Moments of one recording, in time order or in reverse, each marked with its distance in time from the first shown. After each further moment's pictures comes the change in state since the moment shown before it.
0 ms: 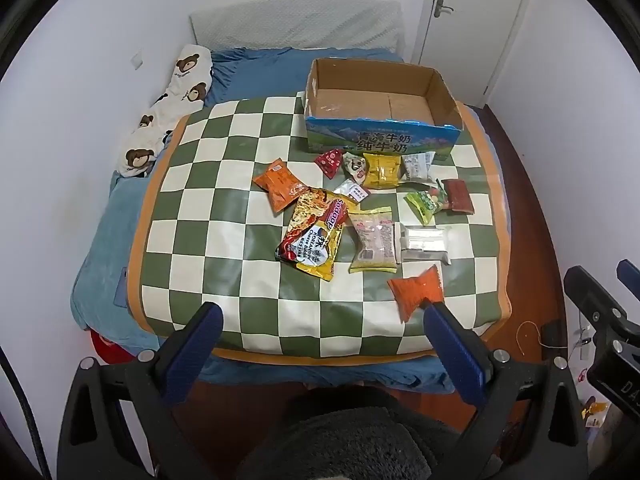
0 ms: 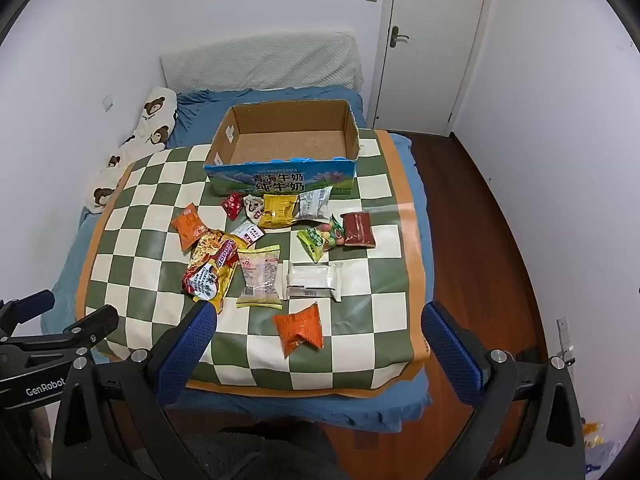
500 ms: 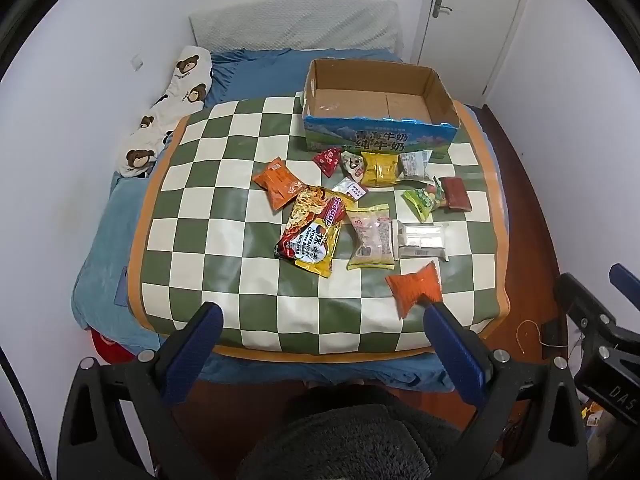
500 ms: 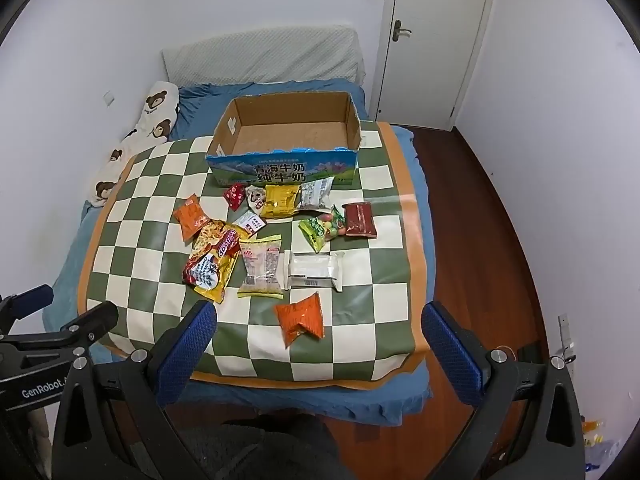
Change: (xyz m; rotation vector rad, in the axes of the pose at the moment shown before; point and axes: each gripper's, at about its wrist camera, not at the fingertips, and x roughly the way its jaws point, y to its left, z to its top) left arm -0.010 -0.003 -0.009 0.009 -0.017 0.008; right arm -0.003 -0.006 -0.006 -0.004 0.018 0.015
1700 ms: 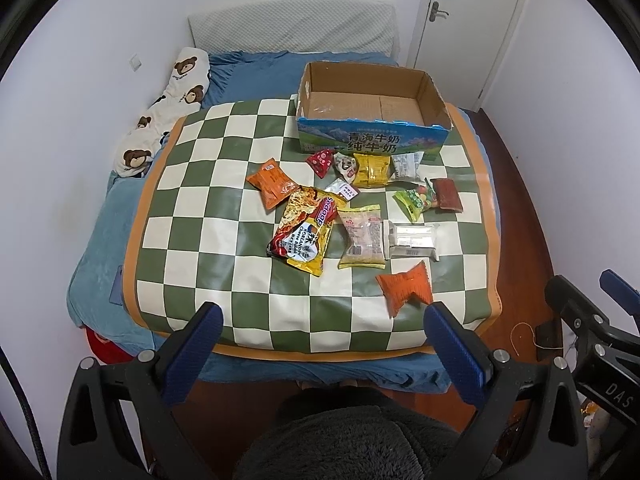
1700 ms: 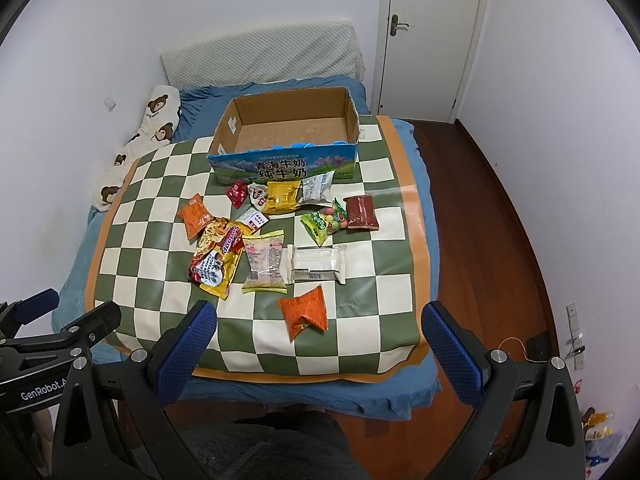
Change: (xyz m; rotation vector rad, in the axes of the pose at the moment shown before) left arm -0.003 -0.014 0.001 0.005 0.004 -0.002; right arm -0.005 0.000 -0.007 0.012 0.006 0.015
